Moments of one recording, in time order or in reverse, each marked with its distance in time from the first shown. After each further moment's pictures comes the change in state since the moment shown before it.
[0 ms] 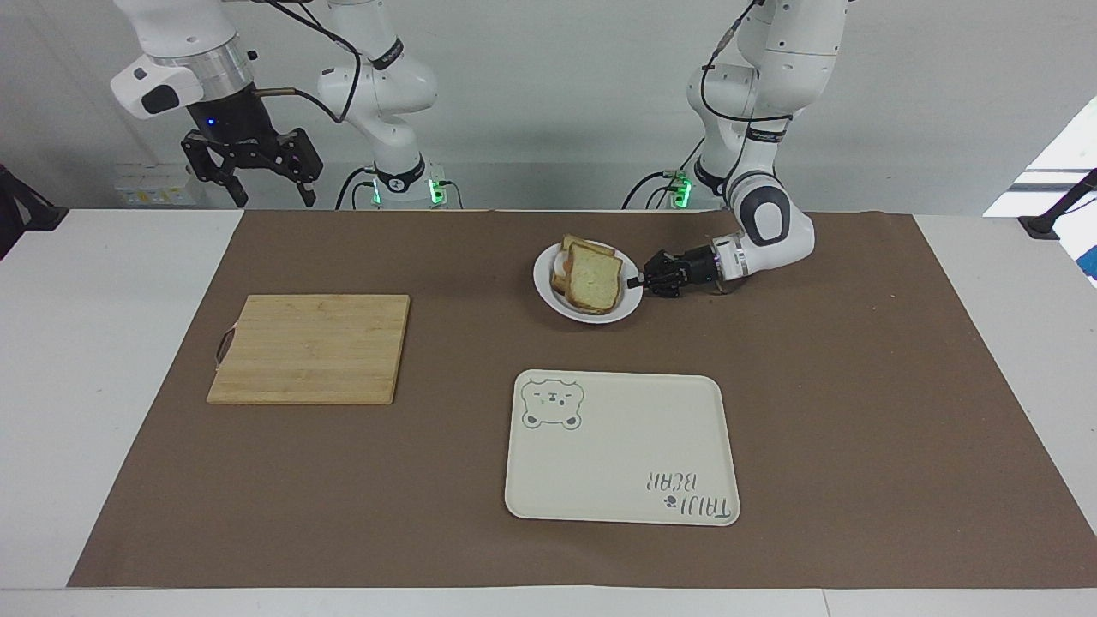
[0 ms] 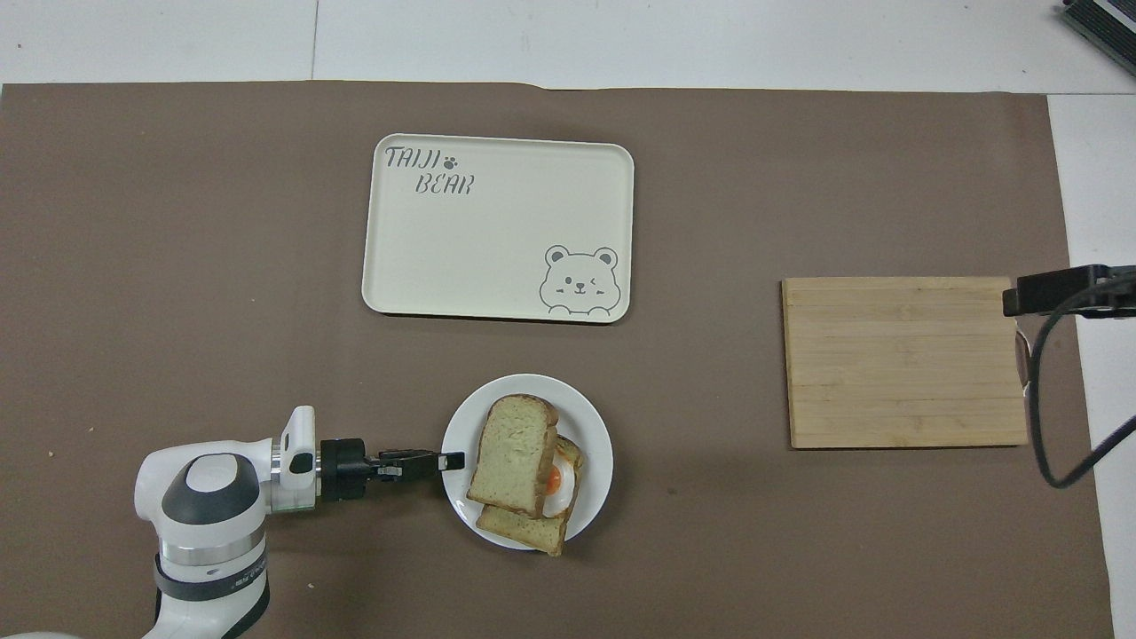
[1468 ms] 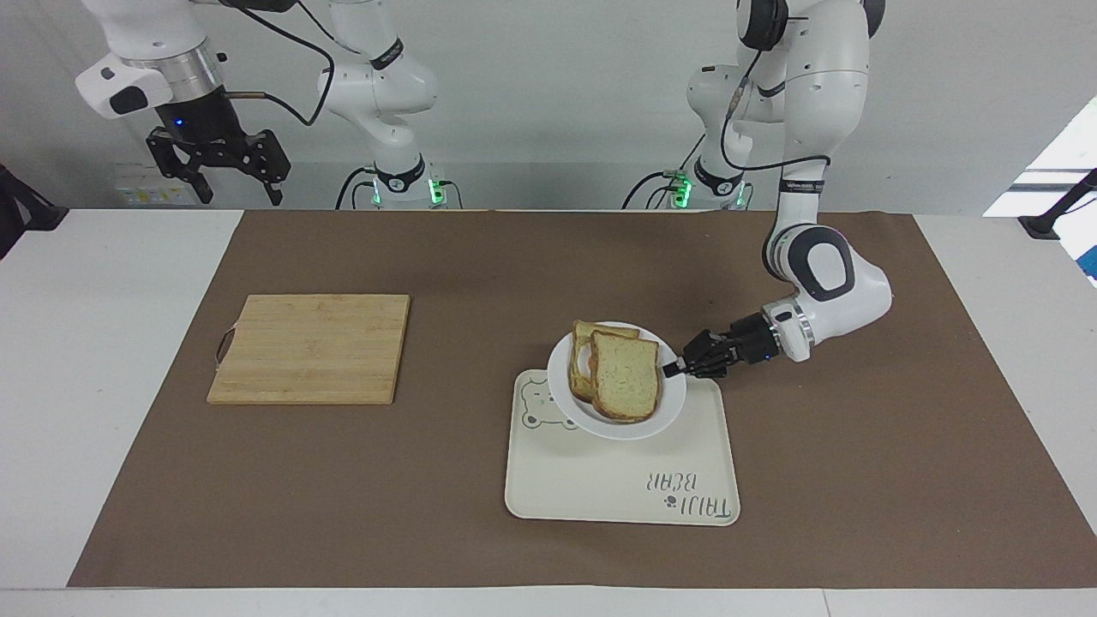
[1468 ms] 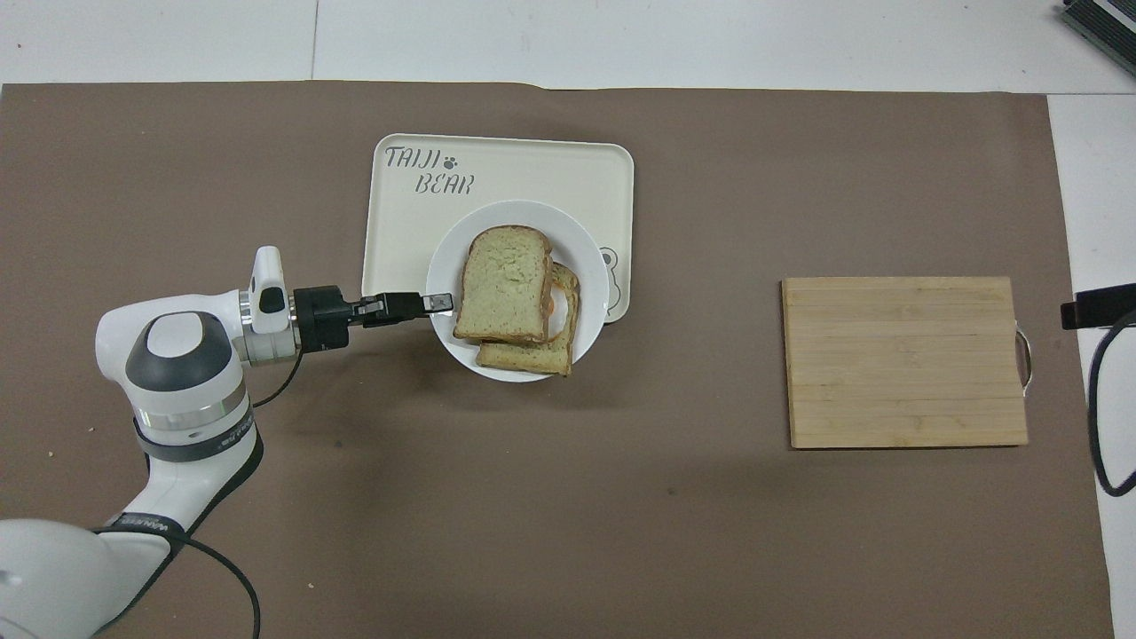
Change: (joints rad) left arm 0.088 0.326 0.022 0.735 0.130 0.031 -0.463; right arm -0.061 -0.010 0.001 -0.019 -0.067 -0.019 -0.091
